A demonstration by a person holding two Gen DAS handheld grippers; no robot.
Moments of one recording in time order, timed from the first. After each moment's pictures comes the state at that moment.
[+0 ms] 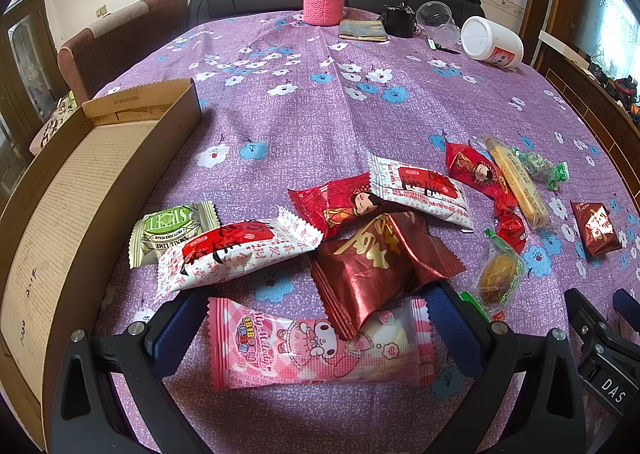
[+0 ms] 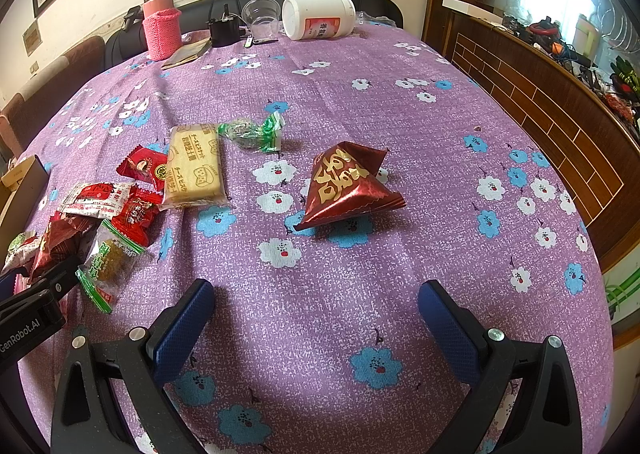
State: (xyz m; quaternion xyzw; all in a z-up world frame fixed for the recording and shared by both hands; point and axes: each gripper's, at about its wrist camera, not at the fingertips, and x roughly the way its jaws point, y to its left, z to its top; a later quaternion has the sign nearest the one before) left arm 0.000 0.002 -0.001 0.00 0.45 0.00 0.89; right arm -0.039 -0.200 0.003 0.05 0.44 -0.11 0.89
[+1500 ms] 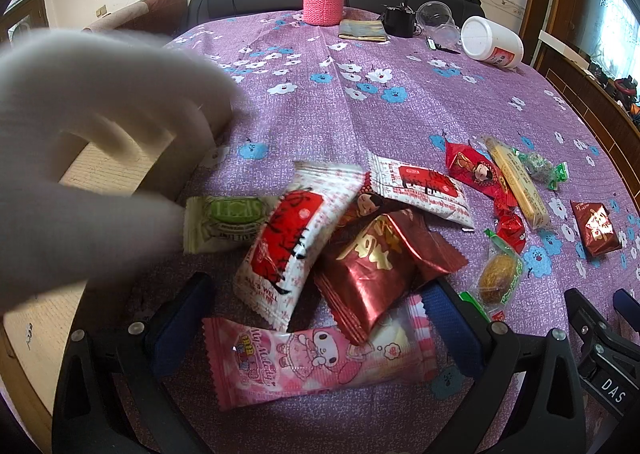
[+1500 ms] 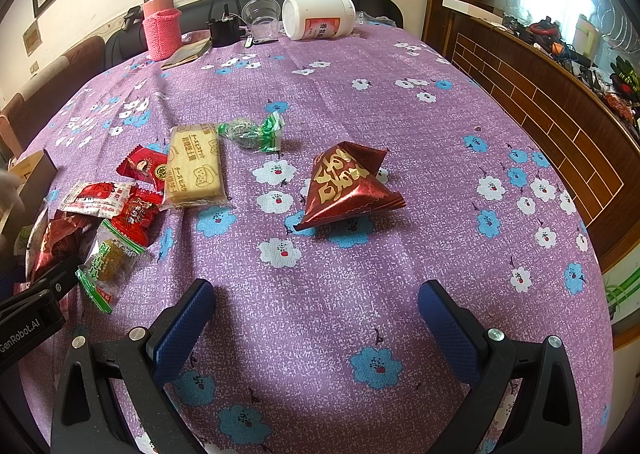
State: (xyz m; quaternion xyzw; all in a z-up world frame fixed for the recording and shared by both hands) left arm -0.005 0.004 0.000 0.00 0.45 0.00 0.89; right arm -0.039 -0.200 0.003 0.05 0.44 -0.11 0.89
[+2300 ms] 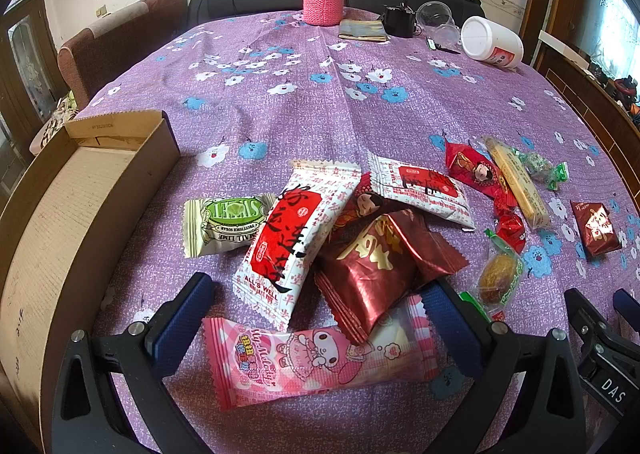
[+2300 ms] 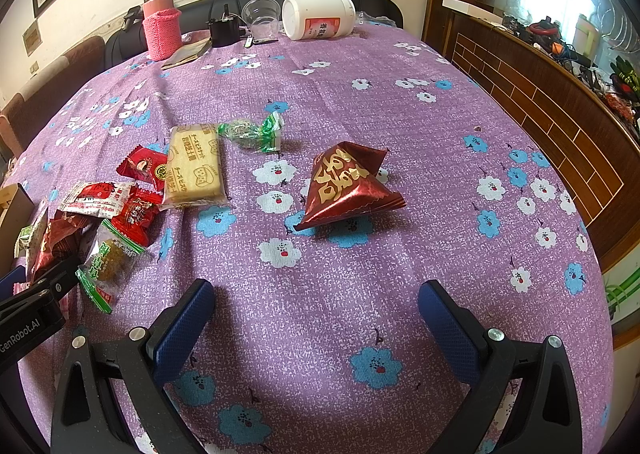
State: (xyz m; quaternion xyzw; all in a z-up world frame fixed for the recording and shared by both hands) left arm -0.005 0.004 0.000 0.00 0.45 0.00 0.89; right arm -0.039 -0.200 0.003 0.05 0.44 -0.11 0.89
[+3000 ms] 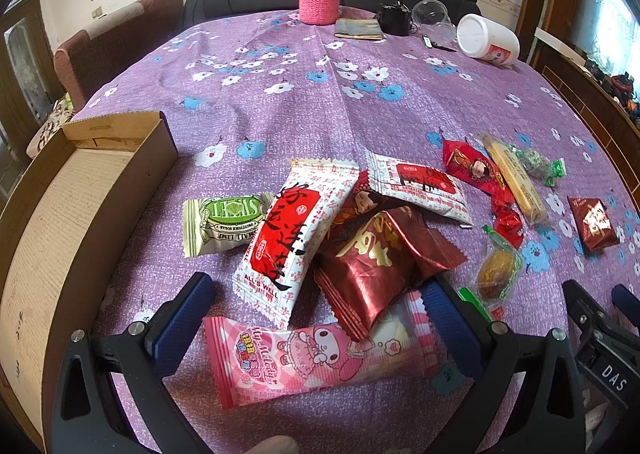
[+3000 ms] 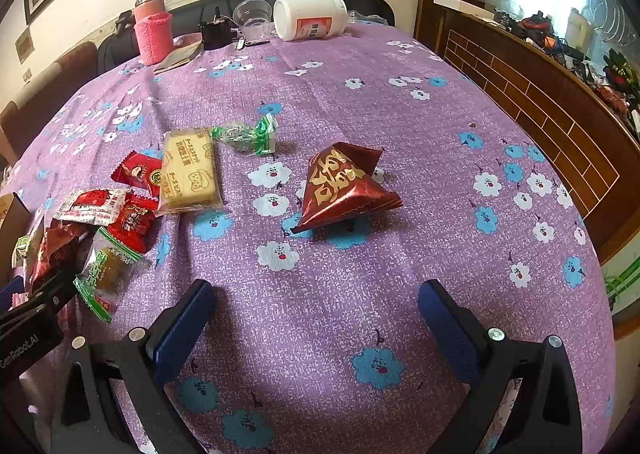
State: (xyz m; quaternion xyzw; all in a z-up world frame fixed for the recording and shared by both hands) left arm -0.002 0.004 0.001 0.01 0.45 -0.01 0.89; right arm -0.040 -0.198 0.004 0.06 0.44 -0.12 0.89
